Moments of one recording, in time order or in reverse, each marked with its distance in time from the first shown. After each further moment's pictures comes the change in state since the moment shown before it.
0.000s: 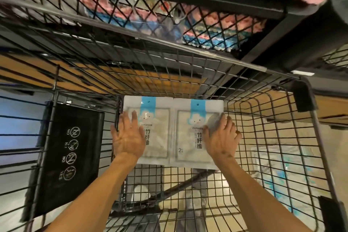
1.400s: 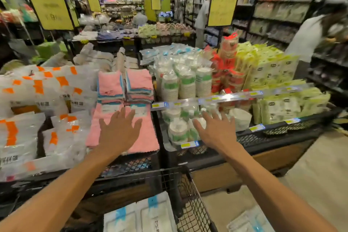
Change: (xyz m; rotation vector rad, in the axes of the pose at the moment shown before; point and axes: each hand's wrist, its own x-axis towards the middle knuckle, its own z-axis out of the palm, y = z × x) left_hand -0.200 0.291 -0.536 0.158 0.436 0.441; right_hand -0.139 0.177 -0.570 0.181 0.324 -0.073
